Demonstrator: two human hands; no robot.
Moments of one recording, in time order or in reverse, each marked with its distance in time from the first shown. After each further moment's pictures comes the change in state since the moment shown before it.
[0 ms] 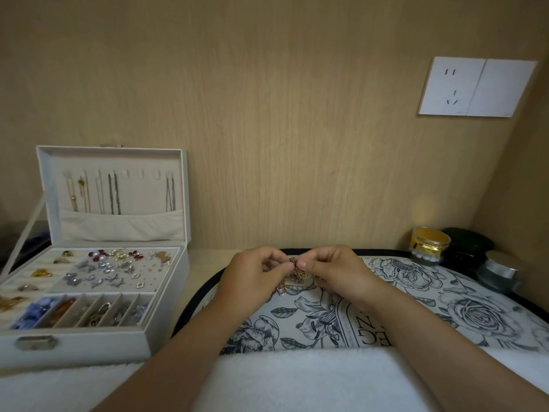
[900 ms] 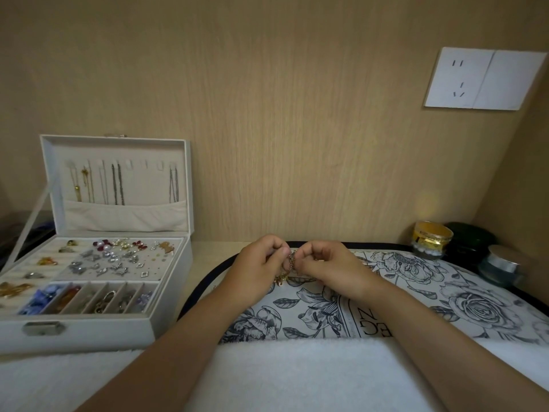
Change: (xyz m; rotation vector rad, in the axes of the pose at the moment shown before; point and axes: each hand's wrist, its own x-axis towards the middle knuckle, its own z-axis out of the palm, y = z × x) left_hand 0.001 0.001 -0.001 -0.096 -0.109 0.030; right_hand 0.004 0.011 0.006 -0.109 -0.077 -0.075
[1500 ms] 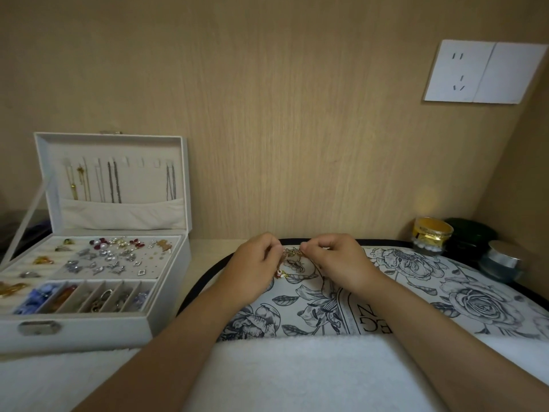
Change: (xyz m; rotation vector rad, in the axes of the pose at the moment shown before) left_hand 0.002 0.001 -0.003 0.237 0.023 -0.034; right_hand 0.005 0.000 -0.002 -0.092 0.224 0.013
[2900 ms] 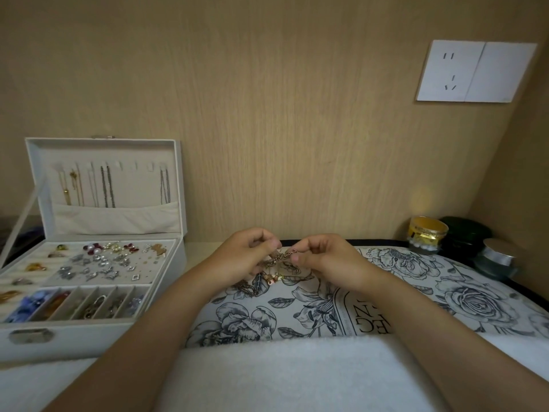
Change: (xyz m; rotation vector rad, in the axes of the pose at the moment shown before) left_hand 0.012 0.006 -0.028 -0.354 -0.246 -0.195; right_hand -0.009 -0.020 -0.008 0.133 -0.239 0.052
